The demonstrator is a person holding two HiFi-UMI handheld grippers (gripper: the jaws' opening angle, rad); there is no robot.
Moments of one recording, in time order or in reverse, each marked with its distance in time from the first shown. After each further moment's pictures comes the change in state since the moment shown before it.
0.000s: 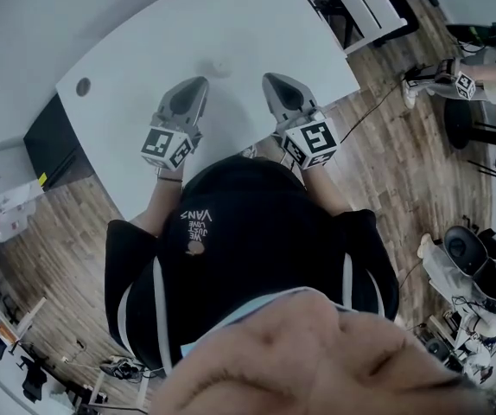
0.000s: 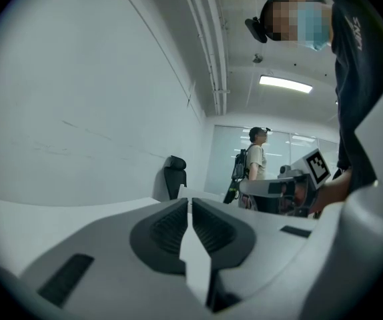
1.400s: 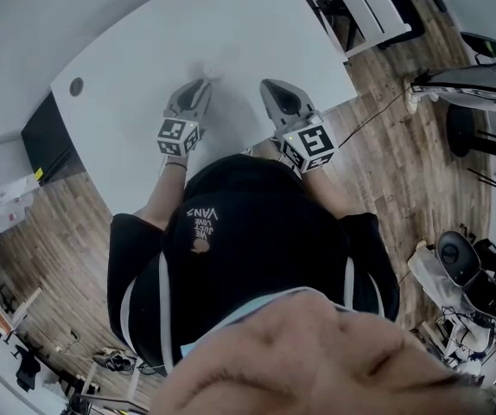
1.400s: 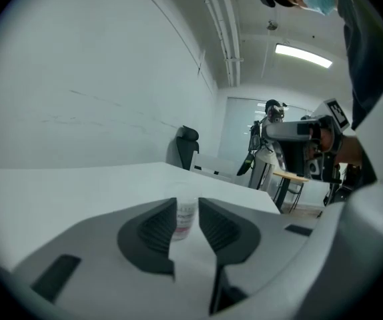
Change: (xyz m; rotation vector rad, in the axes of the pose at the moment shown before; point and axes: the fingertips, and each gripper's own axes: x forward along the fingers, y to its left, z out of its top) left arm 0.049 0.026 -0.117 -0.005 0.231 0.104; right arm 0.000 -0.032 -0.026 0.019 0.062 0.060
